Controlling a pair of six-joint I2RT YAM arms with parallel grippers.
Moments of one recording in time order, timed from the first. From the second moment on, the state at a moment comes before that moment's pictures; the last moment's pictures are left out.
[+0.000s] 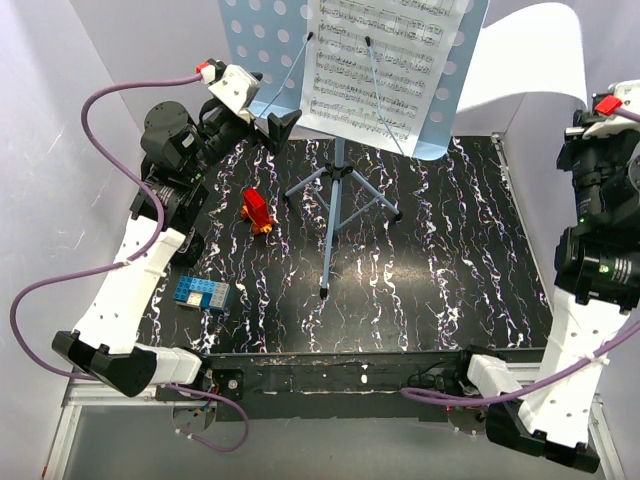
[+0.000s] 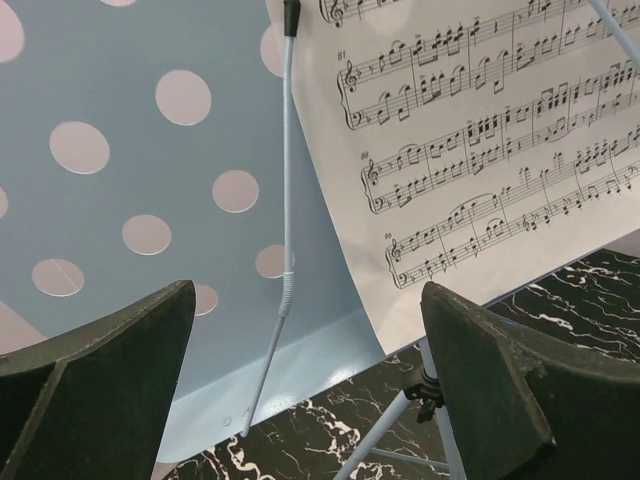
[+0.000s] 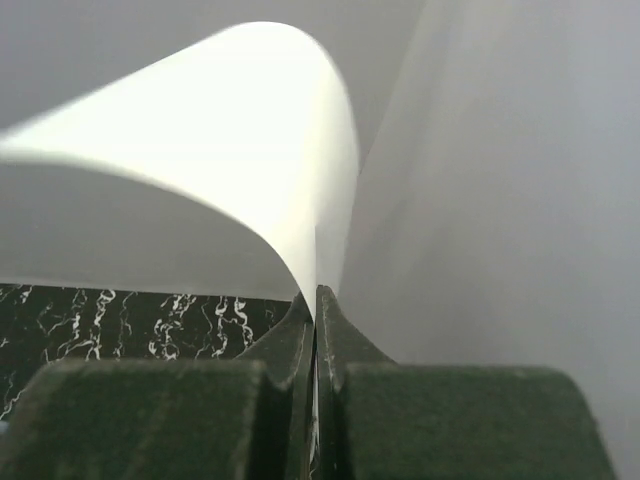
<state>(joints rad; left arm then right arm) -0.43 1.33 1.67 -0.08 0.33 0.23 -0.23 0.99 1.64 -0.42 -0.16 -0.25</state>
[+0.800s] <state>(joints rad) -0.43 1.30 1.61 -0.13 0.31 0.31 -0.24 0.72 1.11 -0.99 -0.36 -0.18</state>
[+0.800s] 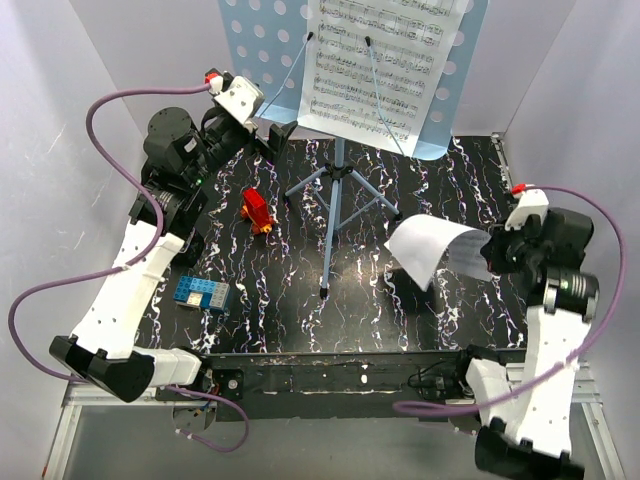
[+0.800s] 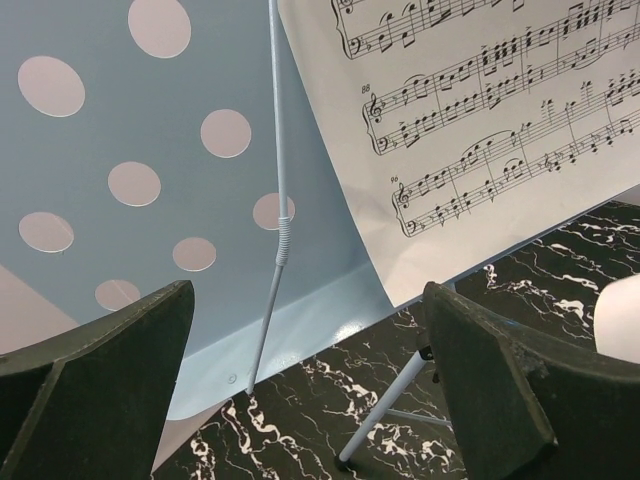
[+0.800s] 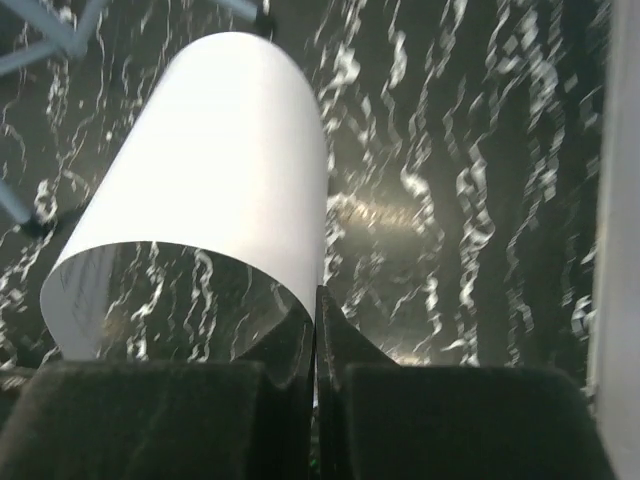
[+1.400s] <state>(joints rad) -0.43 1.29 1.60 -0.14 0.31 0.33 -0.53 1.38 1.31 -1.37 -0.61 -0.23</state>
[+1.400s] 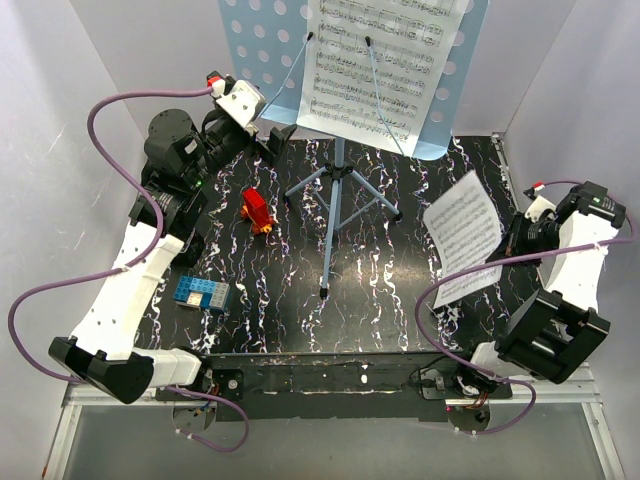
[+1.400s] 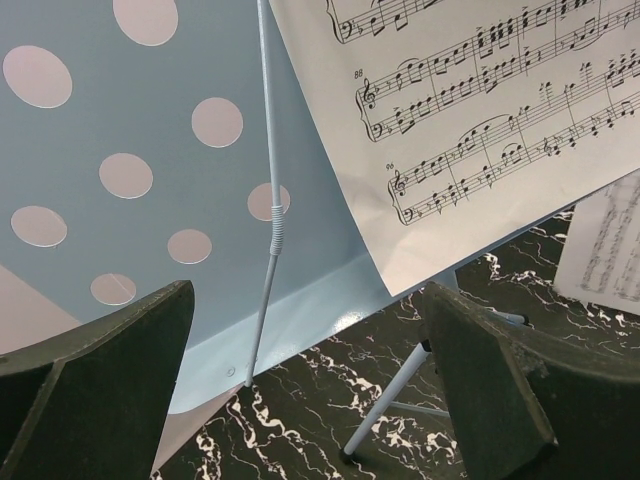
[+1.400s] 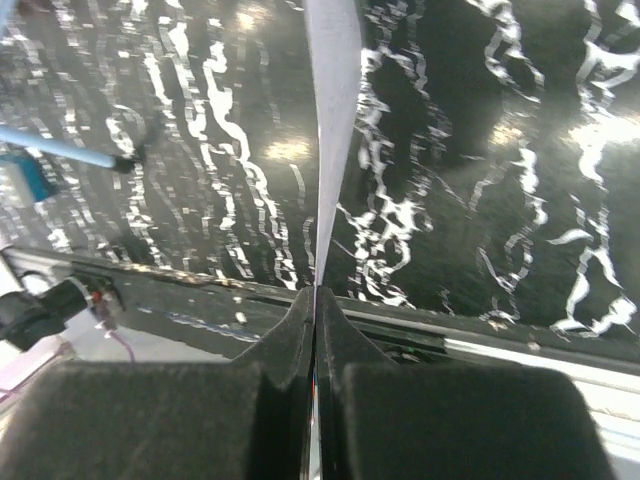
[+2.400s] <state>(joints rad) -0.43 1.29 1.59 -0.17 0.34 0.33 -0.53 1.41 0.95 -0.98 -0.04 -0.34</state>
